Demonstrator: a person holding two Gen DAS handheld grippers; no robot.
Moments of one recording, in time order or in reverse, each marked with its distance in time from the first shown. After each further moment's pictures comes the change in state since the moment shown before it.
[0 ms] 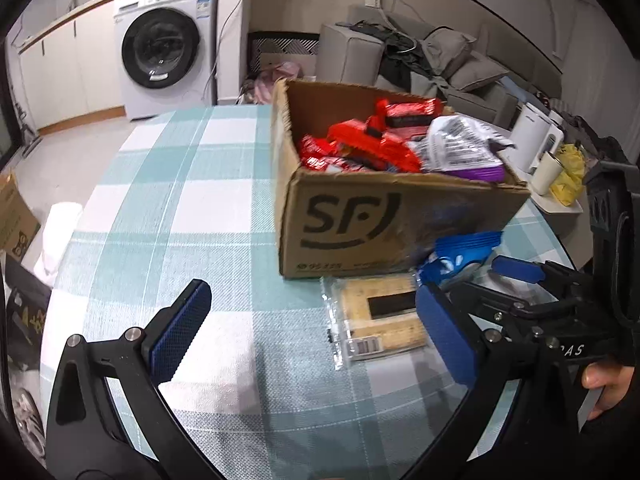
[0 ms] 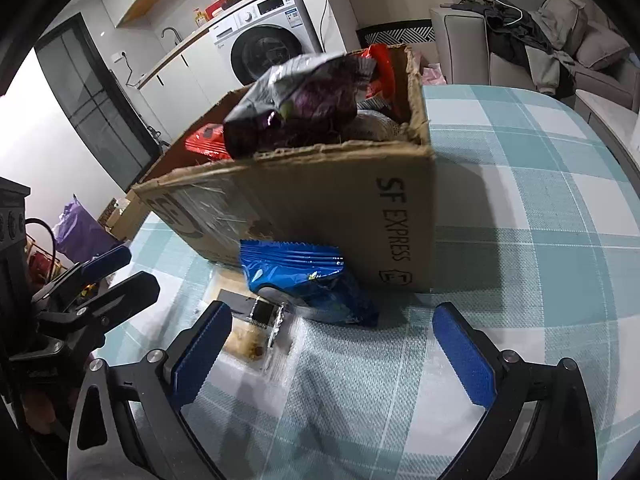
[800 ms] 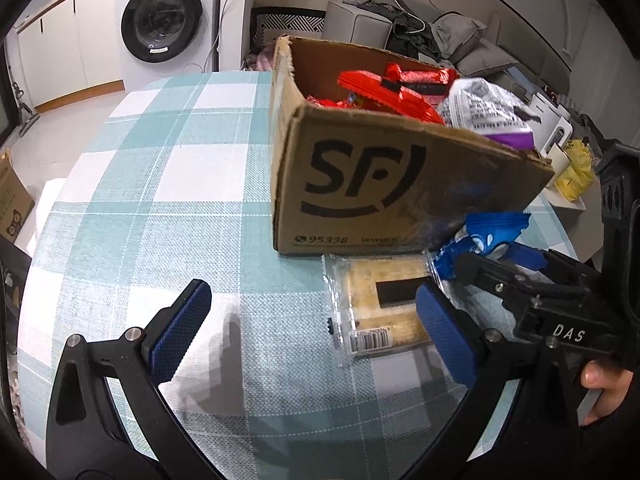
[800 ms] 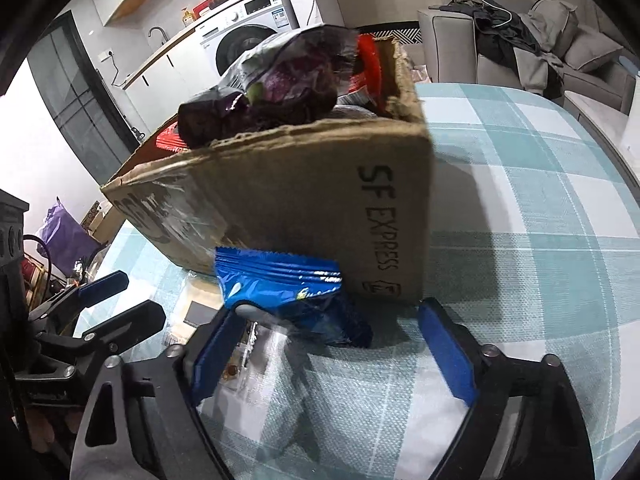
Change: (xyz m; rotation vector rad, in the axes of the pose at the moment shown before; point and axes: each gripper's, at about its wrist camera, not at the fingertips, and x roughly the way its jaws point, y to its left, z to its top) left arm 0.042 0.005 -0.007 -0.021 0.079 -0.007; right arm 0.024 -0.001 0.006 0.013 -0.003 -0.054
